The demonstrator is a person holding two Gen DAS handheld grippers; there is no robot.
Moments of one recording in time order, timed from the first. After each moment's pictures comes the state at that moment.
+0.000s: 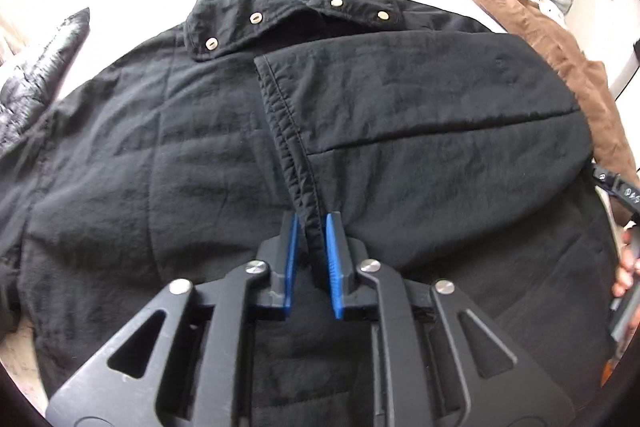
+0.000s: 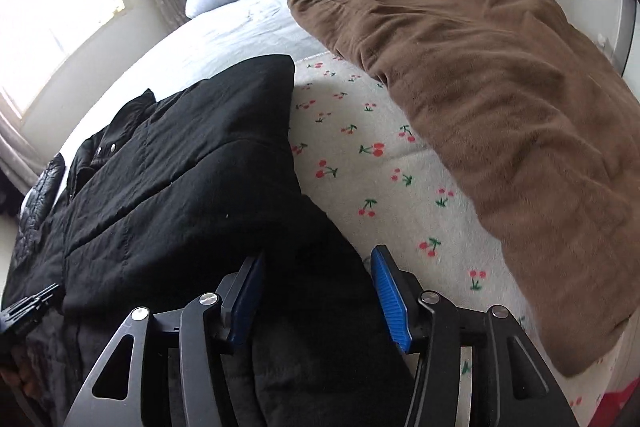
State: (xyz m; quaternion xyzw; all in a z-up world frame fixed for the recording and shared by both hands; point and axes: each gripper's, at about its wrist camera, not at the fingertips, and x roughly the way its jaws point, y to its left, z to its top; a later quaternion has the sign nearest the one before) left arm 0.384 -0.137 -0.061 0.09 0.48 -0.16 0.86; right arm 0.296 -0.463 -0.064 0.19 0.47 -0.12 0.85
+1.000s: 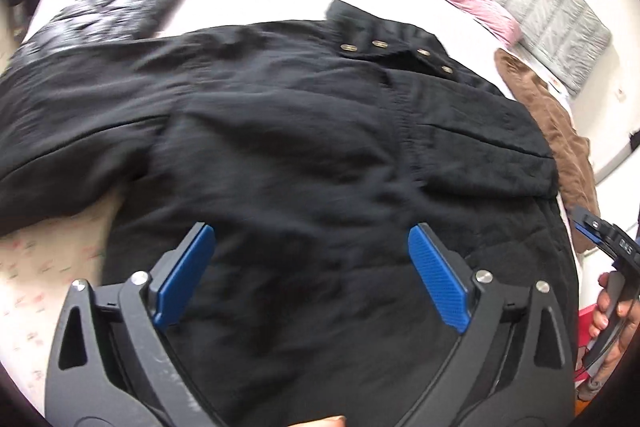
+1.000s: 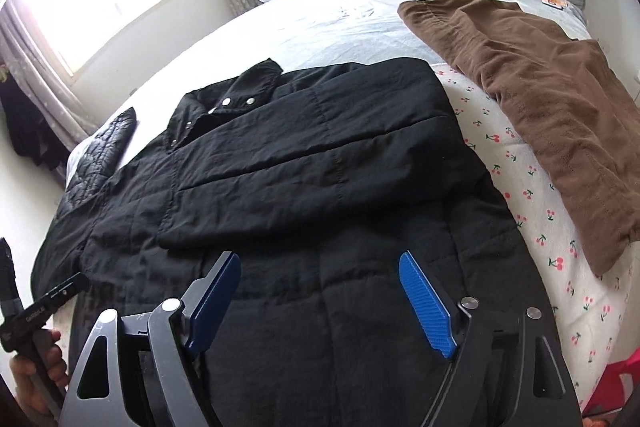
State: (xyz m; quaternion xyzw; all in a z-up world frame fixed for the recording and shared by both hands) left arm 0.309 0.028 -0.025 -0.05 0.48 -0.11 0.87; right arm 0.263 -0.325 0.002 0.16 0.46 -0.03 0.87
